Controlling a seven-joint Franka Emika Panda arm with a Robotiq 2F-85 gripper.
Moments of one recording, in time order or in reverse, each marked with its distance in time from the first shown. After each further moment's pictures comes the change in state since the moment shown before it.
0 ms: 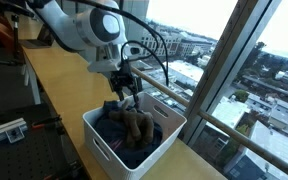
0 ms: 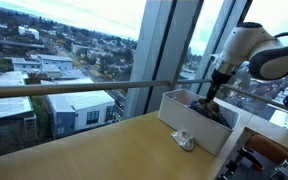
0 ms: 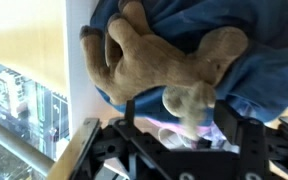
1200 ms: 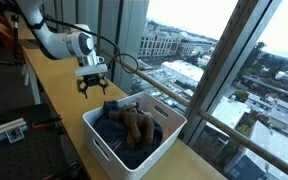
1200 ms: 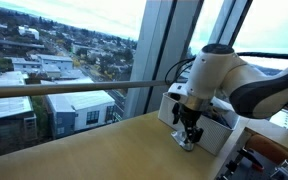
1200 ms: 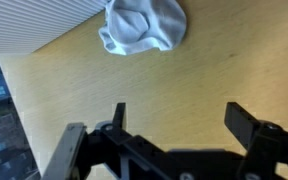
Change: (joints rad) arm 0.117 0.302 0.273 0.105 -0.012 -0.012 -0.521
